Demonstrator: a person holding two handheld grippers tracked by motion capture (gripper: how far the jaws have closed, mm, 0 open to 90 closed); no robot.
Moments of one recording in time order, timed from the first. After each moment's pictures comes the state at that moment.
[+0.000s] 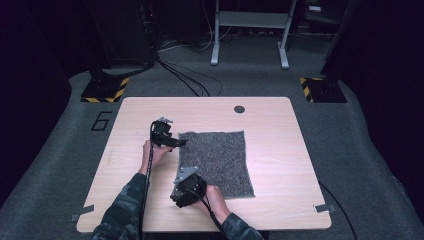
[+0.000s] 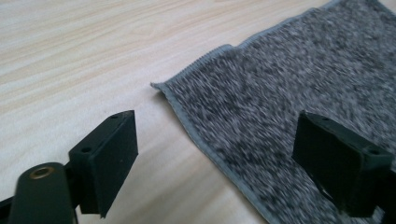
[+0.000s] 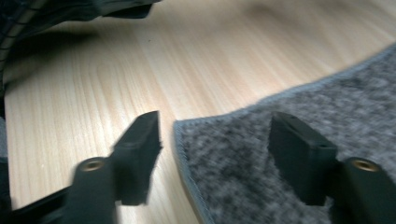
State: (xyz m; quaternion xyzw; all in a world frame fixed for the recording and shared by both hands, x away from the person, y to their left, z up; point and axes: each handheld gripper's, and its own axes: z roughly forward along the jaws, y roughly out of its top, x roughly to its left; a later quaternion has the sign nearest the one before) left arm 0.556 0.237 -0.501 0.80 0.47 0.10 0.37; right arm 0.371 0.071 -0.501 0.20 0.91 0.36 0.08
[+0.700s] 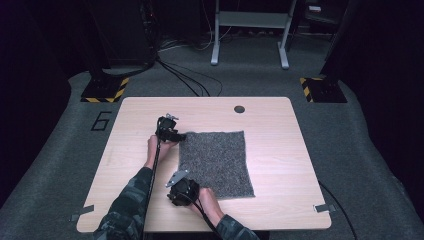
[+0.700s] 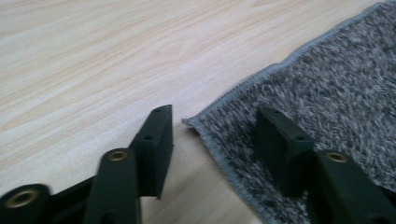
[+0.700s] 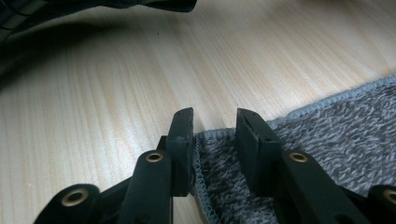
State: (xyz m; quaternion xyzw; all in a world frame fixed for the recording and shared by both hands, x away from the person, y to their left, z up) left arm 0.580 0.225 -0.509 0.82 0.45 0.14 0.32; right arm 0.370 0.092 -0.515 0.19 0.91 0.35 0.09
